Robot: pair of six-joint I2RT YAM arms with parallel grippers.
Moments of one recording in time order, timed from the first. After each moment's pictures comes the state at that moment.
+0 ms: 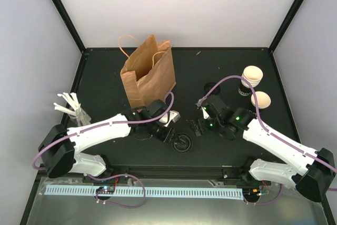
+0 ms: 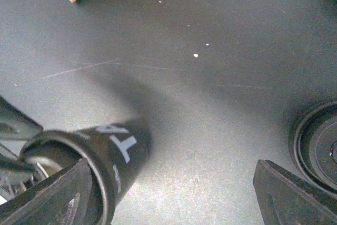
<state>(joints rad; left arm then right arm) -0.94 1.32 0.84 -0.53 0.40 -0.49 0.82 1.09 0.88 -0.81 -0.01 0.41</state>
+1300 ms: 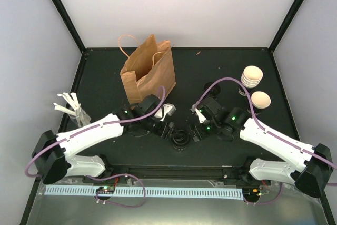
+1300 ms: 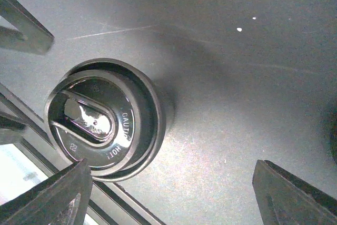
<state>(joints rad) -0.87 1.28 0.87 -0.54 0.41 -0.53 0.87 1.12 0.91 -0.86 -0.11 0.37</state>
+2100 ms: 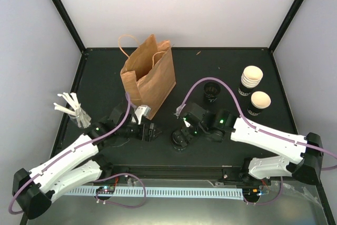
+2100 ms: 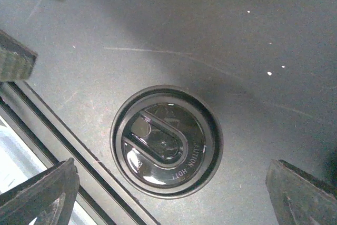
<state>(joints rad) -0.69 0.82 0.59 -0.51 0.39 -0.59 1.10 1.22 1.08 -0.88 0.06 0.37</state>
